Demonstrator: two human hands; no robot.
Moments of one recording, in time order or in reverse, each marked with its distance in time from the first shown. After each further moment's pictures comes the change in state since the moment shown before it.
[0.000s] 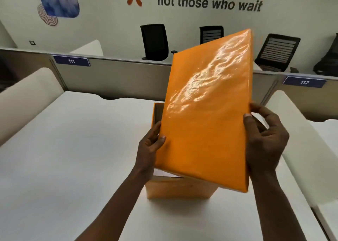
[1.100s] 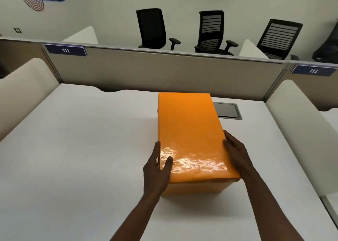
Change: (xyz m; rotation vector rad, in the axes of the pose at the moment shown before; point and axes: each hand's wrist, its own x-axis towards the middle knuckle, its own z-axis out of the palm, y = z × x) left_hand -0.028 -0.070 -0.029 0.377 0.198 -0.111; right_hand -0.027 0.176 0.029 -0.224 -0.483 0.593
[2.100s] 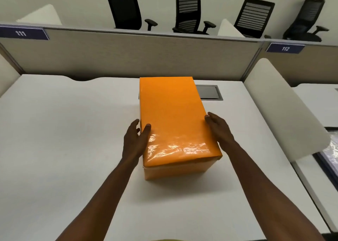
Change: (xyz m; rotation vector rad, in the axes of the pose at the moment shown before) left_hand 0.063 0.018 -0.014 0.021 -0.117 -0.071; right_hand 0.006 -0.010 0.007 -0.091 0.053 0.063
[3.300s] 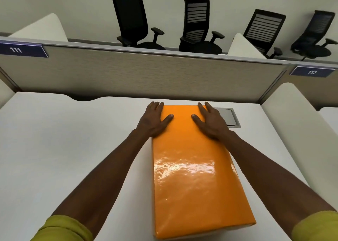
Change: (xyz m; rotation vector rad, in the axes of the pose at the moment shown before) left_hand 0.254 0.054 0.025 0.798 -0.212 0.481; right_hand 0.196 -0.069 0.066 -0.834 -0.082 -0.346
